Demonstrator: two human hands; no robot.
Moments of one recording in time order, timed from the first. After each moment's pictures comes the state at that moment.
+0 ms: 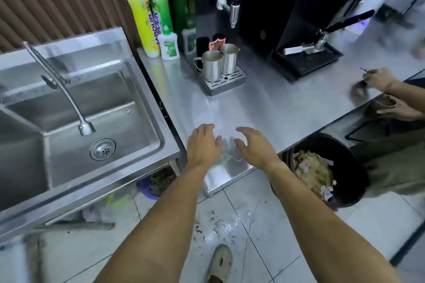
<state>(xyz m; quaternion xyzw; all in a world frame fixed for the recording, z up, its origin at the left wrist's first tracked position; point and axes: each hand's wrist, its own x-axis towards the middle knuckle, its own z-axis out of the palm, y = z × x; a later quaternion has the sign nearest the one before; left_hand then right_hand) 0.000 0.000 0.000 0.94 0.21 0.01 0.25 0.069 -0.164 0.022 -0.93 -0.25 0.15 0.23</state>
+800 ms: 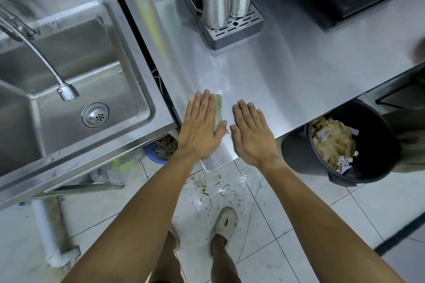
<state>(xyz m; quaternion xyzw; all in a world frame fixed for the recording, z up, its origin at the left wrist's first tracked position) -0.006 0.014 -0.079 0.99 0.12 -0.03 0.12 0.054 -0.160 -0.086 -0.93 -0.34 0.07 0.14</state>
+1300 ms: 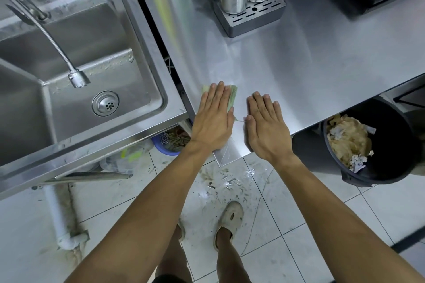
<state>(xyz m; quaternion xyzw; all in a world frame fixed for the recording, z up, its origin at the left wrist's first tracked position) -0.010 0.015 -0.075 0.97 0.12 0.01 0.20 0.050 -0.151 -0.086 -0.93 -0.32 0.06 0.19</state>
